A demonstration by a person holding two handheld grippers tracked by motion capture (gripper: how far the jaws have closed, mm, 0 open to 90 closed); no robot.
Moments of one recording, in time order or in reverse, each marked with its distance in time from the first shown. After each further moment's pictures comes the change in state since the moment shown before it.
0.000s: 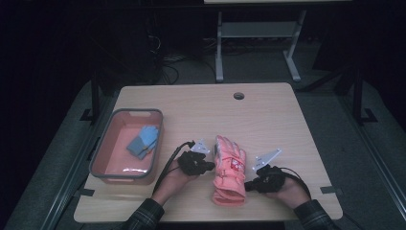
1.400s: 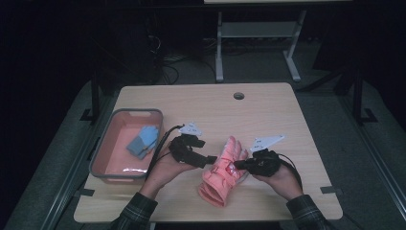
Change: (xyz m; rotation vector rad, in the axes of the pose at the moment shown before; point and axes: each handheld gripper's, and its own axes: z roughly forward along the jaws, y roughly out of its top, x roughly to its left) left arm -0.001 0.041 -0.054 -0.090 -0.012 -0.076; right arm 0.000 0.046 -0.021 -0.209 -0.128 0.016
